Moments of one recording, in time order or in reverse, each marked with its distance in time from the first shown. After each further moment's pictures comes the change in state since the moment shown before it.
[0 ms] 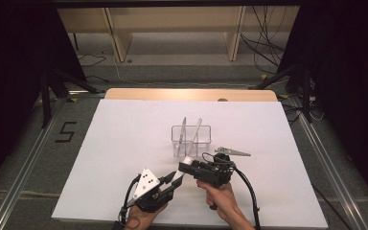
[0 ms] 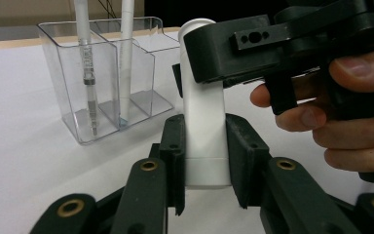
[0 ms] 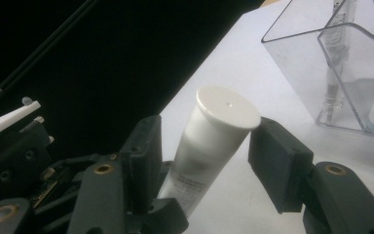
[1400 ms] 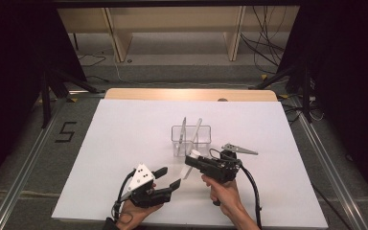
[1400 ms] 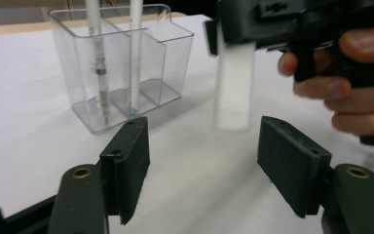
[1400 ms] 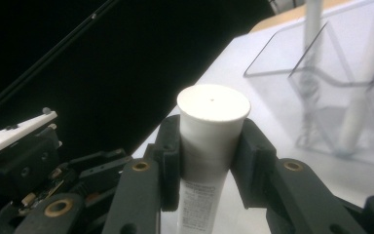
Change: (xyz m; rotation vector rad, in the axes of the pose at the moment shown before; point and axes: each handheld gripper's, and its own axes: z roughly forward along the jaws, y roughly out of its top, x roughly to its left) left arm 0.022 0.008 -0.007 0.075 -0.027 -0.010; right arm -0.002 0.010 -0.013 -0.068 -0.023 -0.022
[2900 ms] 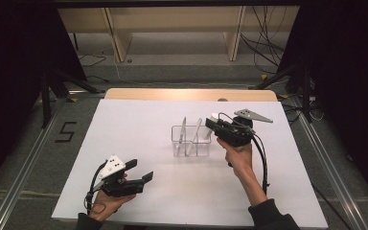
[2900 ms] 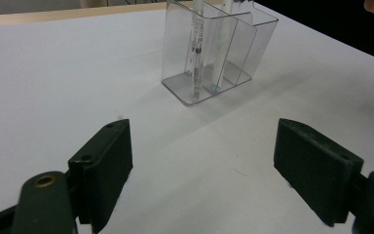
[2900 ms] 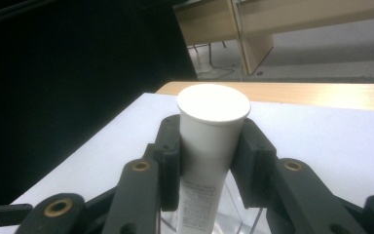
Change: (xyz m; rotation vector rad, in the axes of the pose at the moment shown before) left arm 0.065 -0.004 -0.035 0.041 0.099 -0.022; right arm -0.025 0.090 -0.008 -0.104 -0.328 -0.243
